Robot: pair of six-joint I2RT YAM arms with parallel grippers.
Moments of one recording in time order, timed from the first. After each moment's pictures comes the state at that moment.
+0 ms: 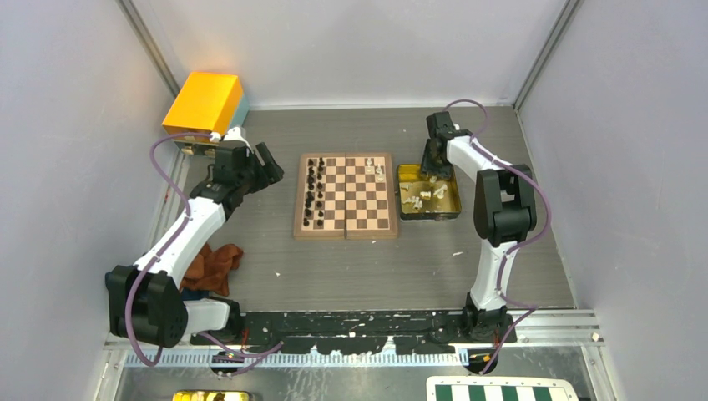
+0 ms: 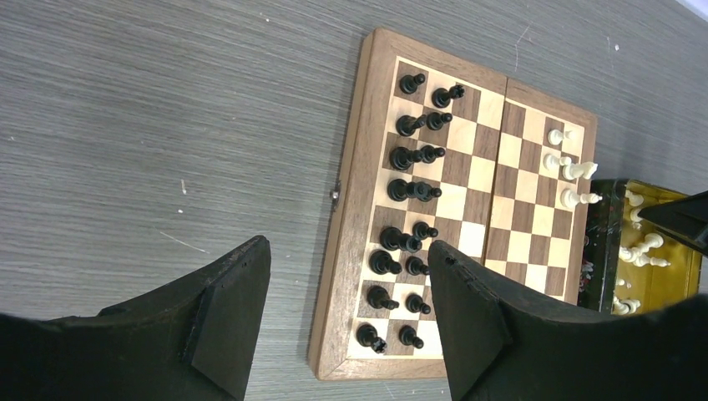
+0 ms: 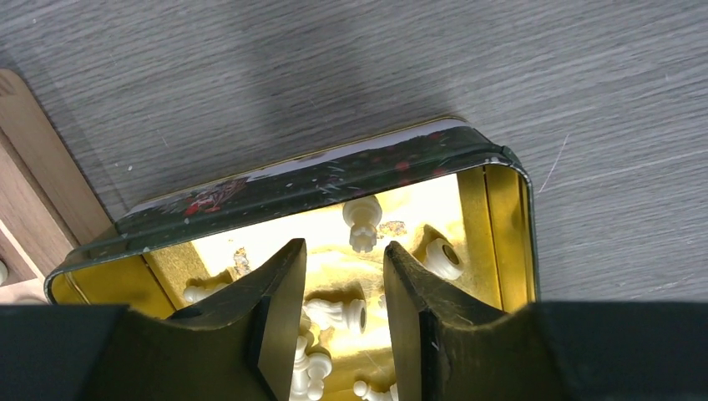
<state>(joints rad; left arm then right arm) -0.21 1.27 0.94 -0.28 -0.04 -0.55 0.17 1.99 1.48 -0.60 0.17 0.39</state>
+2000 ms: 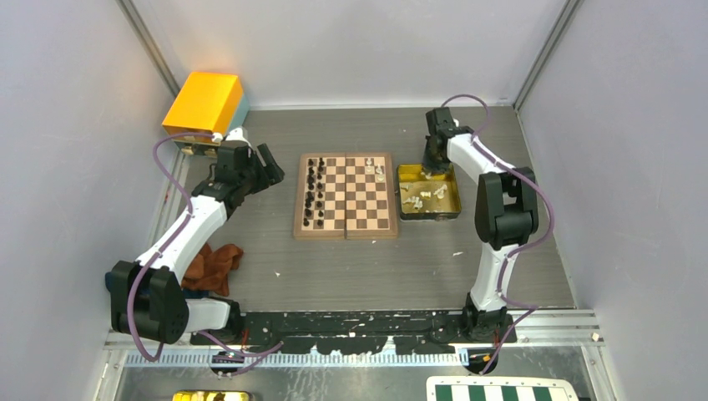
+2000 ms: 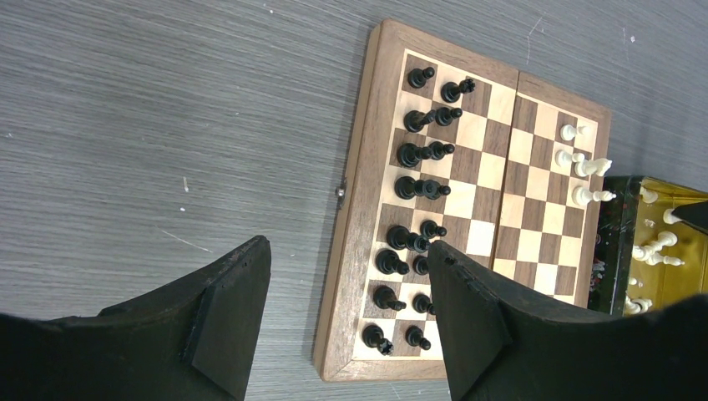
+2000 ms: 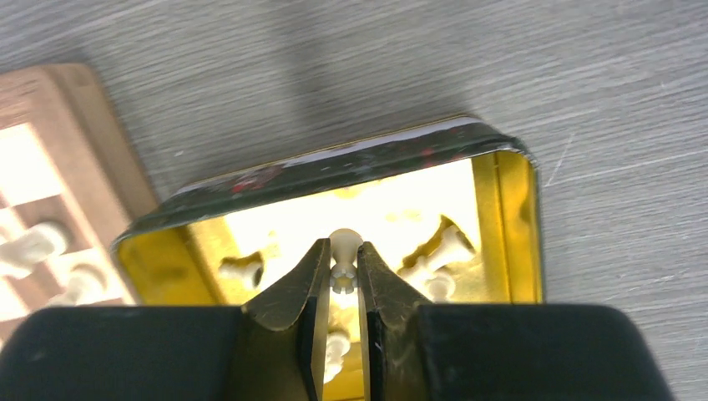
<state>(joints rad) -0.21 1.29 0.94 -0.28 -0.04 -0.54 0.17 1.97 1.50 -0.61 0.16 0.39</state>
